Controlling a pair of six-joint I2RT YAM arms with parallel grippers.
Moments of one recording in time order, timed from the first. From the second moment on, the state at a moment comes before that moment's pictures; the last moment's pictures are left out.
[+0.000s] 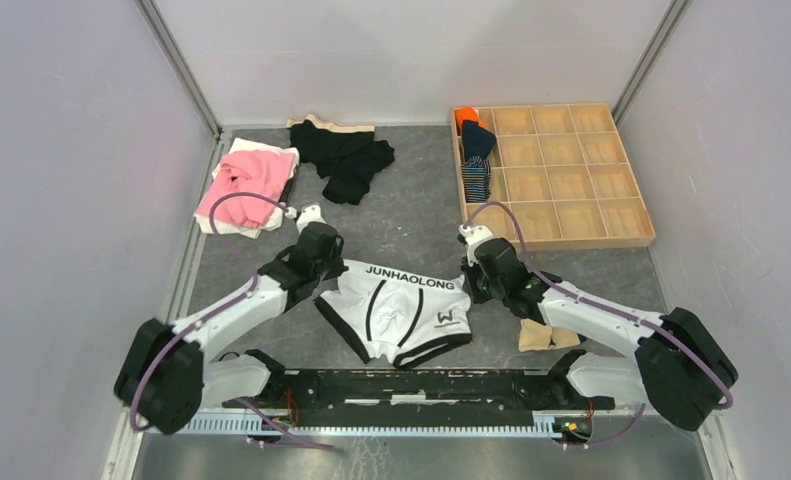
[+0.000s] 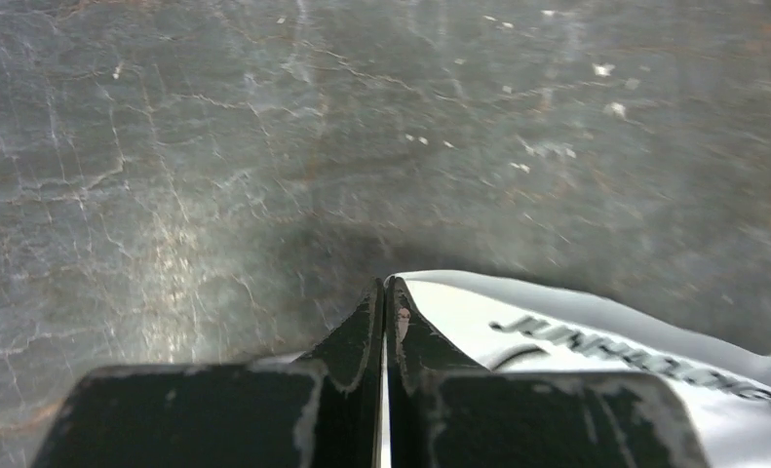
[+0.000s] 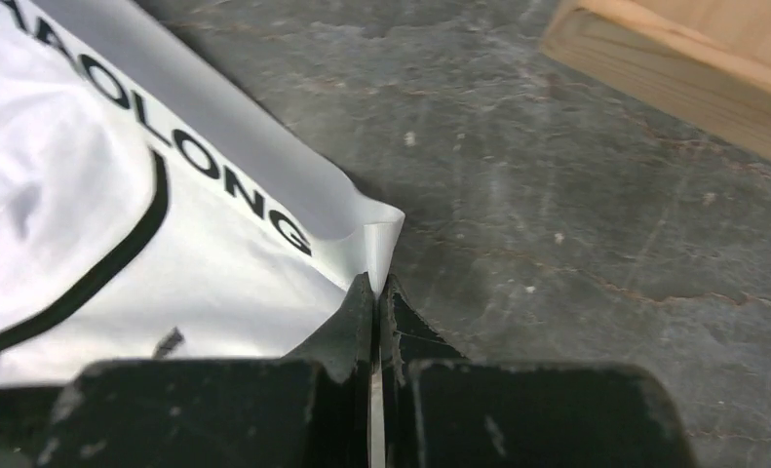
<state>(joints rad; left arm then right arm) -0.53 1.10 0.59 -0.21 -0.27 -0.67 0.71 1.18 0.54 -0.15 0.05 0.23</state>
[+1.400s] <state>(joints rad) -0.65 1.36 0.45 0.16 -0.19 -0.64 0.67 1.08 0.36 -0.10 -0.17 0.21</state>
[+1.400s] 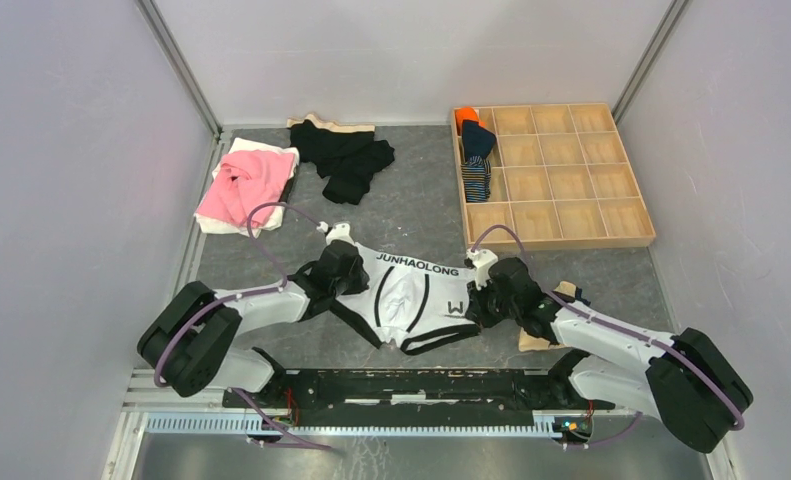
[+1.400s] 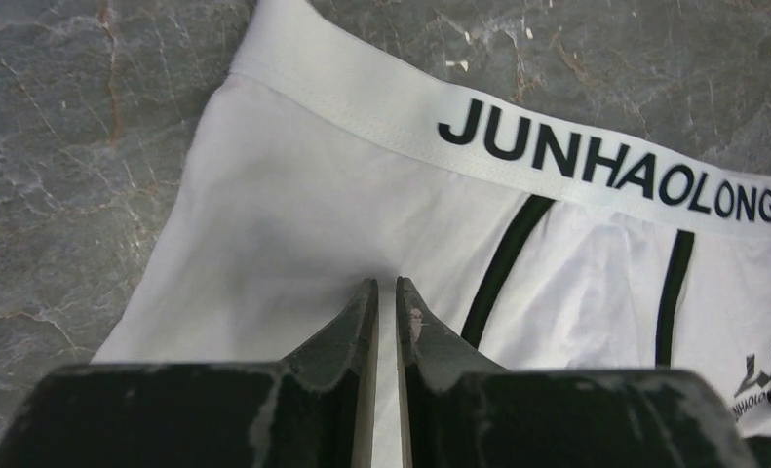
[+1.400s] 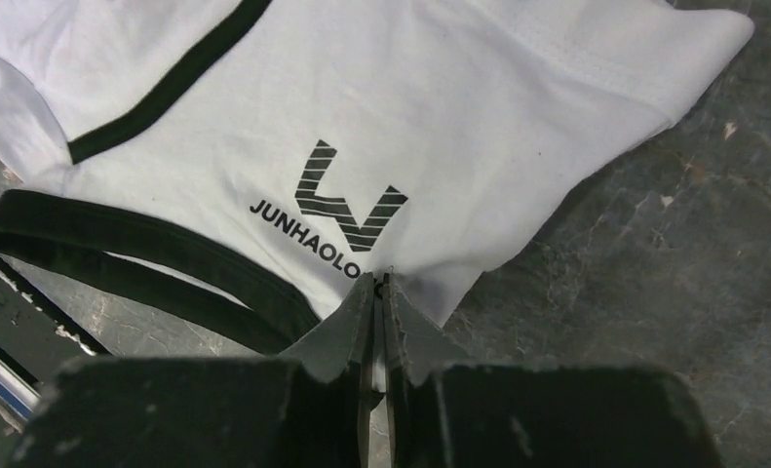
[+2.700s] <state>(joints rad) -1.15 1.17 0.54 0.06 -0.41 -0.60 0.56 1.01 0.35 -0.08 0.01 0.55</state>
